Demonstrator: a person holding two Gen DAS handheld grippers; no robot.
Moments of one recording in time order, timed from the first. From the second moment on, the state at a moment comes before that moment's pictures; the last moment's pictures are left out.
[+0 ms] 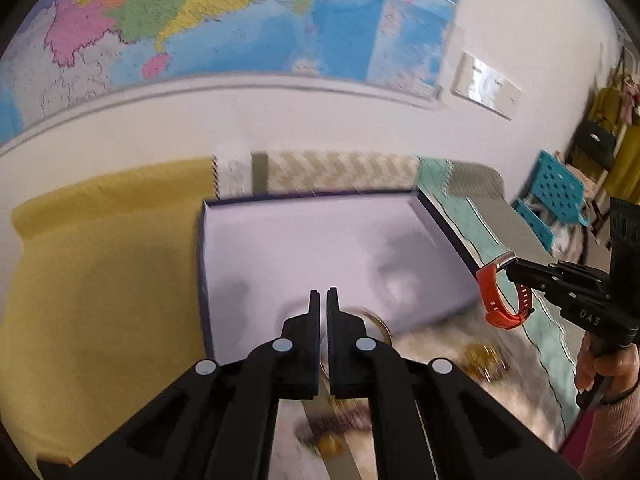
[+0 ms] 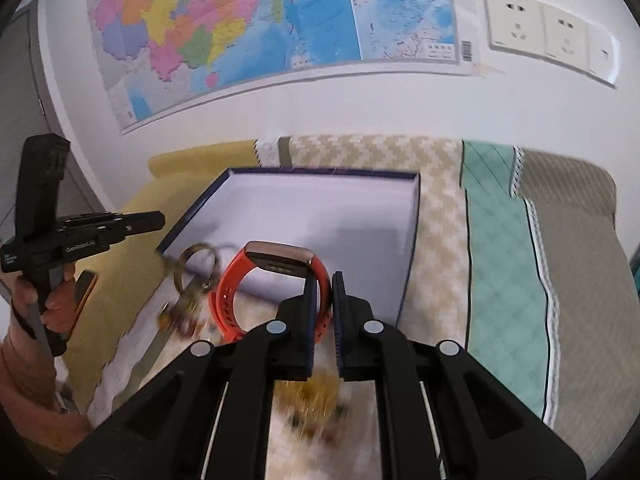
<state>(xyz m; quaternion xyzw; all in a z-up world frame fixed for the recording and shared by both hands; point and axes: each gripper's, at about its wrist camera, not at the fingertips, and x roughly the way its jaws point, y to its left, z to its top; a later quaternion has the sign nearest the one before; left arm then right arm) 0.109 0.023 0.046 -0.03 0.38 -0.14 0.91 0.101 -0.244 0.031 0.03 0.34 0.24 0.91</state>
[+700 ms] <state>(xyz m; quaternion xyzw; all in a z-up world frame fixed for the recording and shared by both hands) 0.080 0.024 -0.004 0.00 0.41 -0.21 0.89 0.124 -0.222 0.003 0.05 0.37 0.26 0.89</state>
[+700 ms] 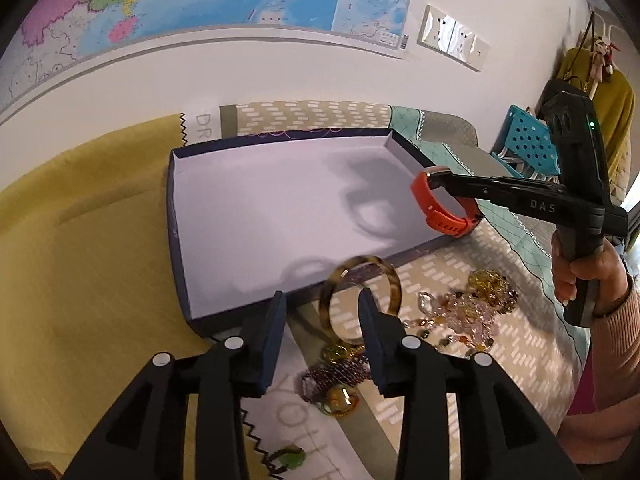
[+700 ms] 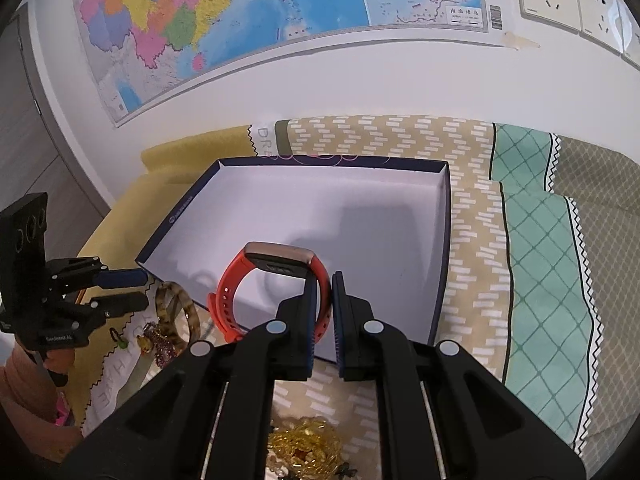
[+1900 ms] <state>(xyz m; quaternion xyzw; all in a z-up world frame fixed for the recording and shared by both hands) 0.199 0.015 0.016 -0.04 0.44 -0.14 0.88 0.208 -0.205 0.021 0.03 0.37 0.23 0.90</state>
